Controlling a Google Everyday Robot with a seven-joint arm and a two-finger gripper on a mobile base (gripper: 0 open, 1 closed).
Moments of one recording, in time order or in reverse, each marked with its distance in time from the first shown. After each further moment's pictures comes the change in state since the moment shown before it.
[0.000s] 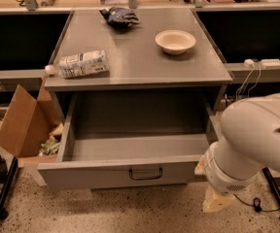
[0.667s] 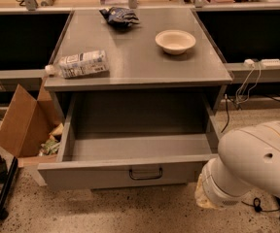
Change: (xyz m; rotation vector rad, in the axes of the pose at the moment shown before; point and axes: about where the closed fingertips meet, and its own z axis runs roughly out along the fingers) arm 0.009 0.008 0.052 0.020 -0.024 0.005
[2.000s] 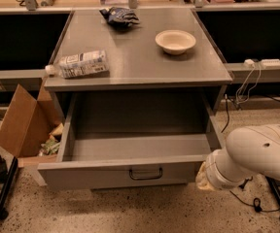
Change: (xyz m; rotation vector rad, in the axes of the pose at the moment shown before) arm 0.032 -0.061 0.053 0.079 -0.078 0.069
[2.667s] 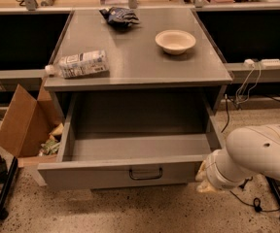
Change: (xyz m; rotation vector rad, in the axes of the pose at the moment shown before) arm 0.000 0.000 0.000 0.000 0.000 0.000
